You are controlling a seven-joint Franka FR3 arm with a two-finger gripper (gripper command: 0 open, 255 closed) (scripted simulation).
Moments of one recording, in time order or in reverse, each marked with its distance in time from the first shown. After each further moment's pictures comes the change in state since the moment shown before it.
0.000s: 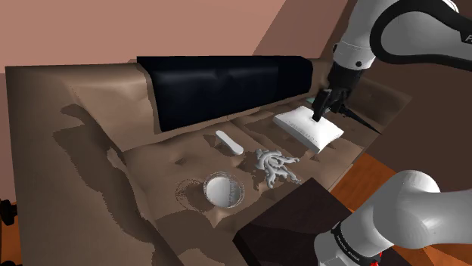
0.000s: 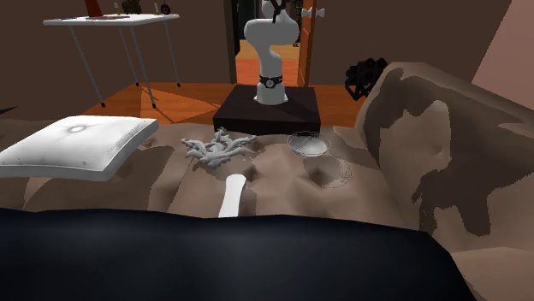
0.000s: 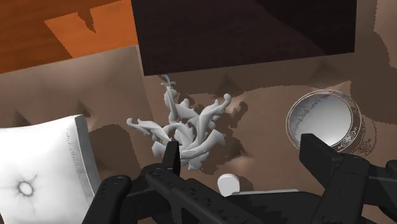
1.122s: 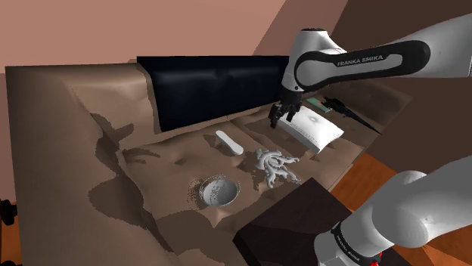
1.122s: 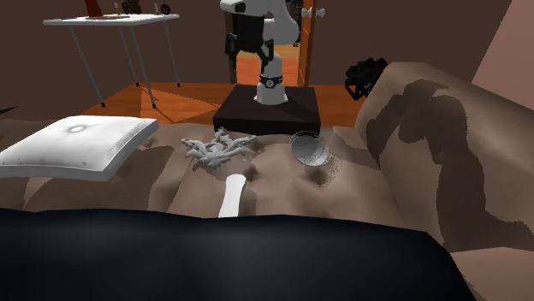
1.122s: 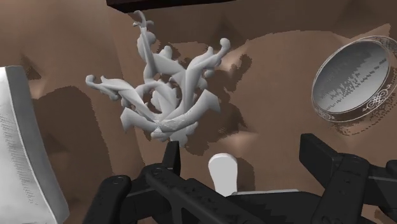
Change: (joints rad) arm -0.023 0.493 -0.080 0.019 -0.019 0.482 -0.050
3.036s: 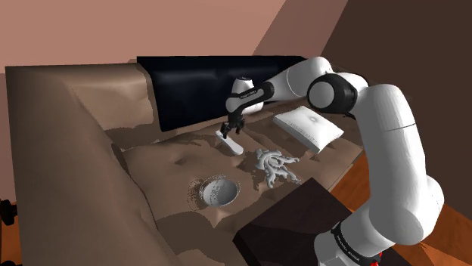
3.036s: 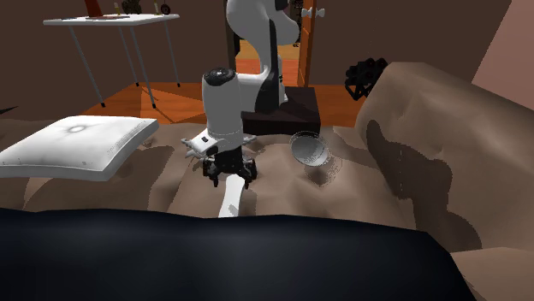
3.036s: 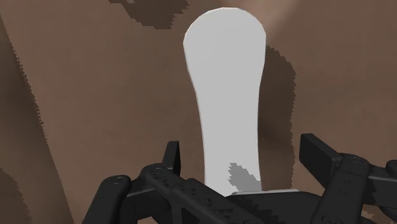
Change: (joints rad) arm -0.063 1.159 0.013 0.879 0.117 0.280 -0.163
